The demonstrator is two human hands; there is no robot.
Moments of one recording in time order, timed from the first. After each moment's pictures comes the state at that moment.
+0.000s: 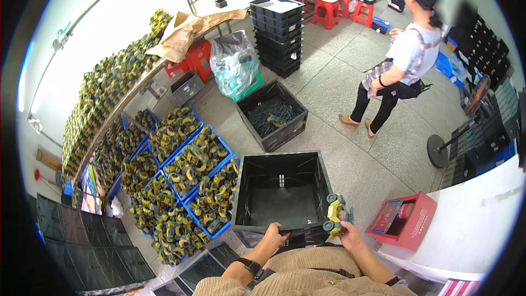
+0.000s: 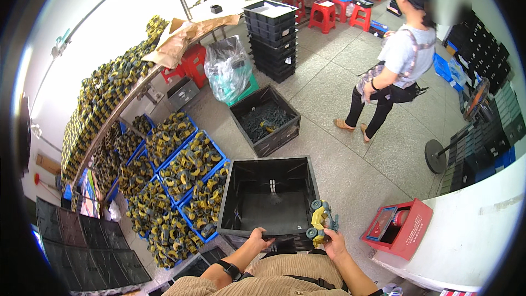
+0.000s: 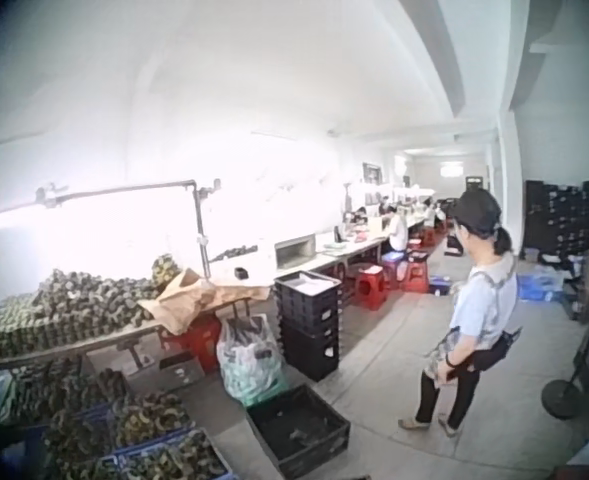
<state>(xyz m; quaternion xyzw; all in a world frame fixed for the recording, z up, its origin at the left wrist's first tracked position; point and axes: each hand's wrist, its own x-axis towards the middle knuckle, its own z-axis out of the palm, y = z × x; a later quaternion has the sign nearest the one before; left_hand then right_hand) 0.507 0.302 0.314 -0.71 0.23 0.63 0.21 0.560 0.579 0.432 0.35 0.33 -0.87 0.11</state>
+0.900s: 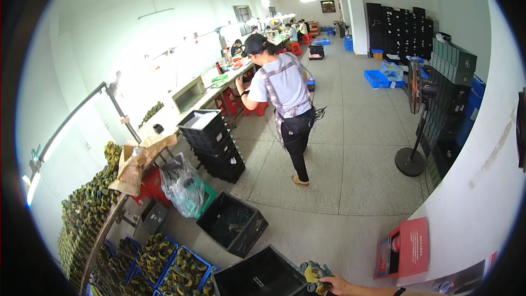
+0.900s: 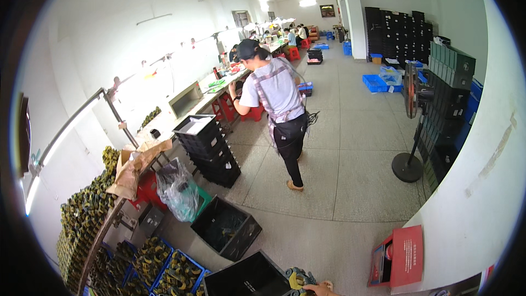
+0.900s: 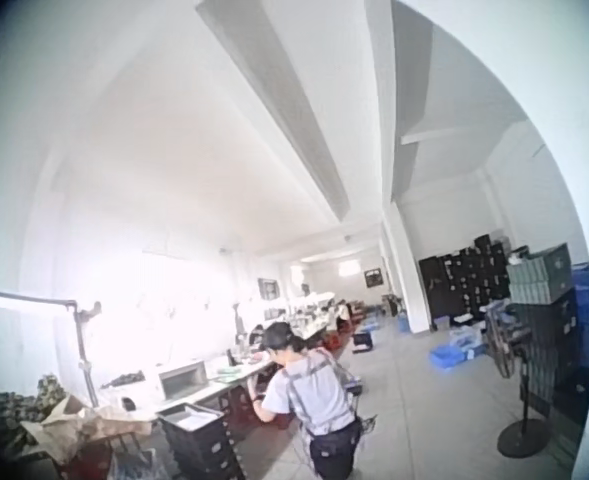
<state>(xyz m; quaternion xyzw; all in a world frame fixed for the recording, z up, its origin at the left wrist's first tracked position) 0.487 0.401 0.429 -0.21 0.74 0.50 0.40 0.514 0.715 0.401 0.29 0.29 -0.89 0.21</state>
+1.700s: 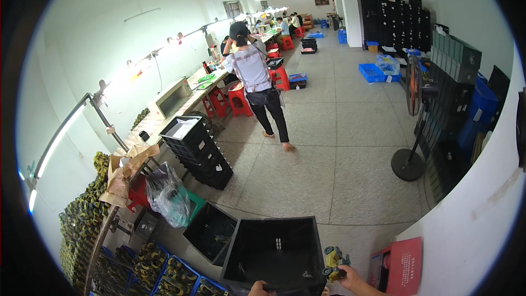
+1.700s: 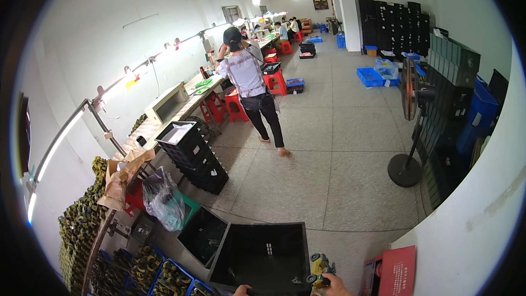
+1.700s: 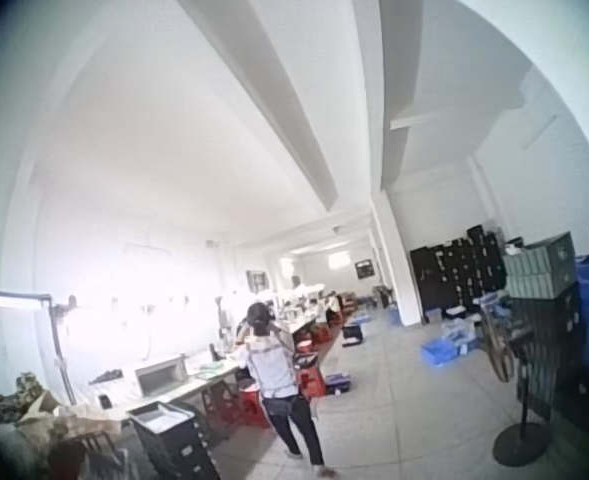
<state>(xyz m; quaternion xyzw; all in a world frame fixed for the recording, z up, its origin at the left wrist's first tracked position) 0.269 0.536 0.226 -0.54 0.38 0.67 0.33 0.448 0.904 0.352 0.41 0.11 -0.91 -0.02</state>
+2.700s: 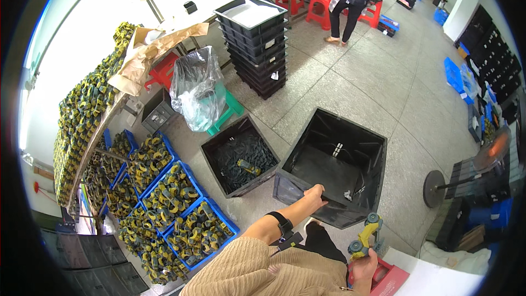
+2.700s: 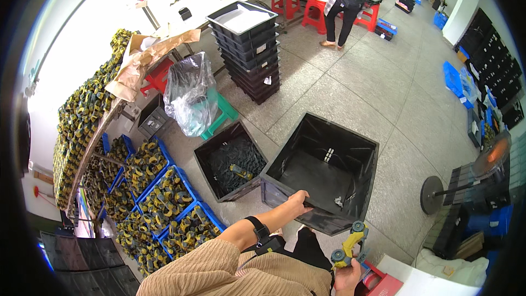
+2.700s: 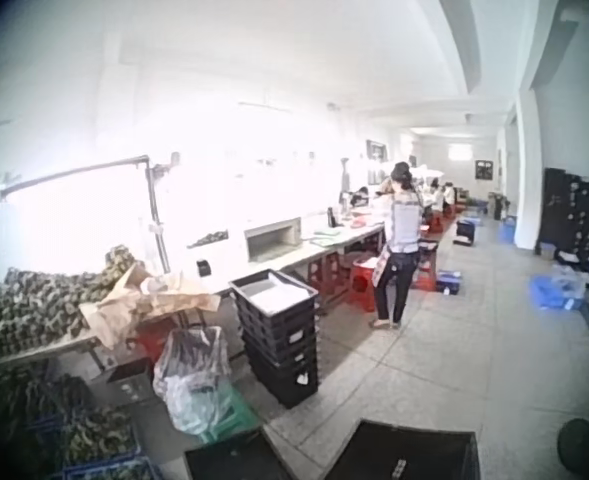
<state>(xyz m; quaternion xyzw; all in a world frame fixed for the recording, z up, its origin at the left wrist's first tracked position) -0.067 0.673 0.333 -0.56 0.36 0.67 0.33 0.209 0.808 0.495 0.39 0.25 -0.88 -0.12</state>
